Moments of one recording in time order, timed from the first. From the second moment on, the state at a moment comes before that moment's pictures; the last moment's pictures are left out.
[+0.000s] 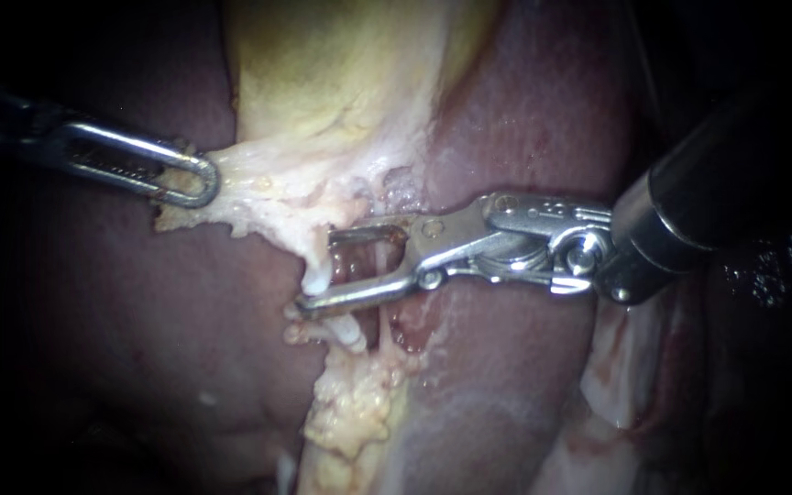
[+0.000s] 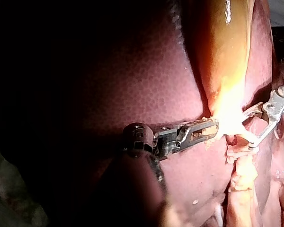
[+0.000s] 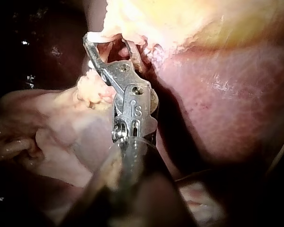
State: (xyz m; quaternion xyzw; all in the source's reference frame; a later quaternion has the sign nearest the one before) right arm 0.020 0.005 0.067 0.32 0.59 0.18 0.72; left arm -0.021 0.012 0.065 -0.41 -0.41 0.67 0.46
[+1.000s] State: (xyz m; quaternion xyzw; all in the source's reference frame) right arm 0.024 0.003 0.072 0.37 0.58 0.15 0.71; left arm -0.021 0.012 0.065 -0.41 -0.41 0.67 0.46
